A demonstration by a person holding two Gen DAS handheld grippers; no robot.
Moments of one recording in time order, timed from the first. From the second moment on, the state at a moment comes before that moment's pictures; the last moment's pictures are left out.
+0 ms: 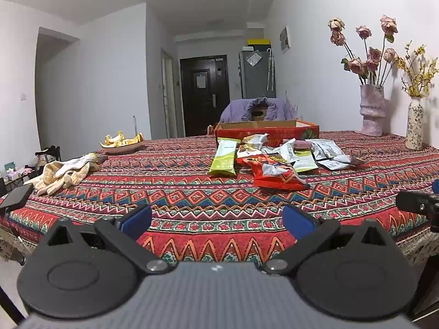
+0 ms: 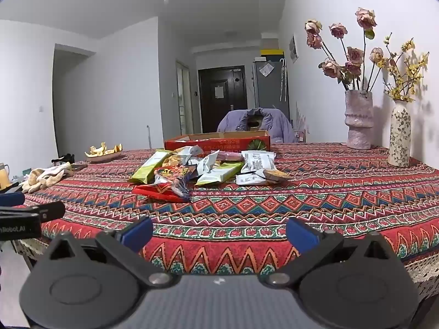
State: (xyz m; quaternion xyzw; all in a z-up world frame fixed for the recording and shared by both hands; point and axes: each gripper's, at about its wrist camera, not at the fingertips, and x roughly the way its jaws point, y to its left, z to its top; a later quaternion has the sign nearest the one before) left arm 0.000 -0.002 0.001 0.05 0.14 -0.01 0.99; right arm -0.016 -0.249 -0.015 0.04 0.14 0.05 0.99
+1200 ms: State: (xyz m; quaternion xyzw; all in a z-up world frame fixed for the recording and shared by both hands) left arm 0.000 0.002 0.001 0.05 0.13 -0.02 0.99; right arm -0.015 -0.251 -0.013 0.03 0.15 0.05 0.99
